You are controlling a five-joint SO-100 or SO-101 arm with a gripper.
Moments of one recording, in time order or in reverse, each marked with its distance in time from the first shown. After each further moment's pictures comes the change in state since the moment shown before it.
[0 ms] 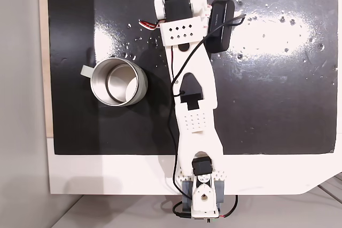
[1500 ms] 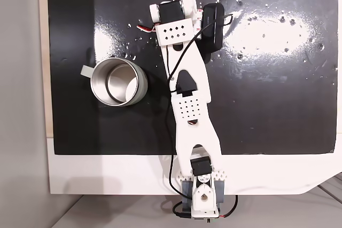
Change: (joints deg) arm -1.9 -15.5 -12.7 1.3 -2.2
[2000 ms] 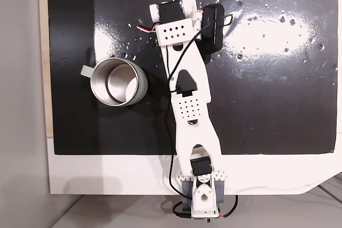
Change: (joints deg) arm 0.0 0.0 0.0 0.5 0.1
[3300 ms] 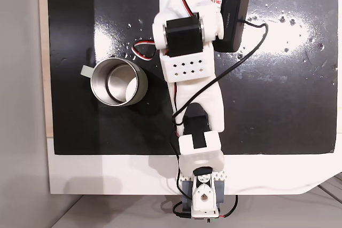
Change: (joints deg) arm 0.8 40.9 18.2 -0.4 0.0
